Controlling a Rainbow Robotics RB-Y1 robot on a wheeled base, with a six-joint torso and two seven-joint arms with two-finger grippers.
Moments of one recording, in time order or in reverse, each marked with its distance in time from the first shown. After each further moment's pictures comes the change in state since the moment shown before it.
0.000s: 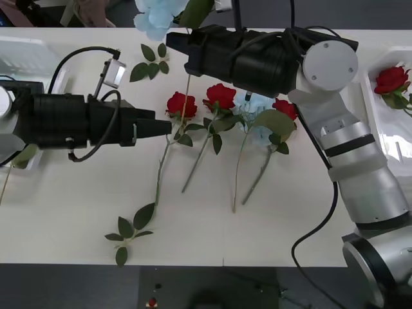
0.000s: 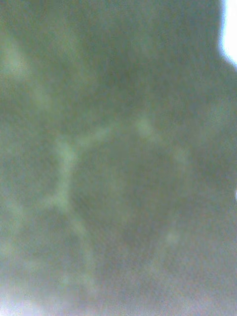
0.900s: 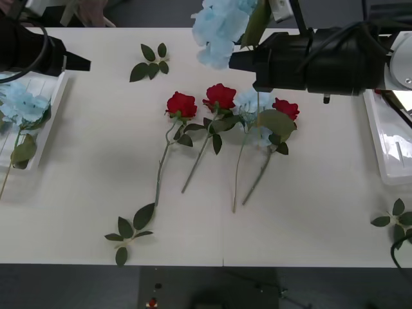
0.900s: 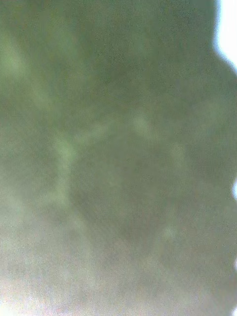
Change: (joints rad) right arm 0.058 -0.507 0.130 -0.289 -0.060 0.019 -0.224; left arm -0.299 0.208 0.017 0.208 -0.613 0.180 0.592
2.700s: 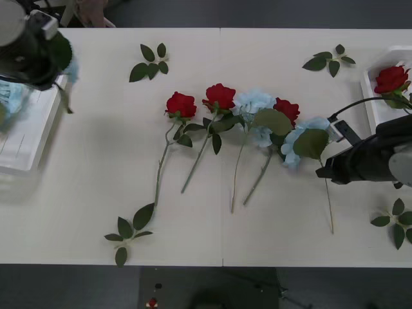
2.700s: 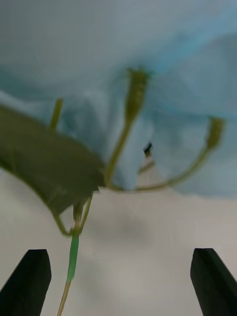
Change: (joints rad) right arm 0.065 -0.445 0.597 0.193 0.508 -0.146 -0.533; left arm -0.303 -0.087 -0.295 0.050 -0.582 0.545 0.358
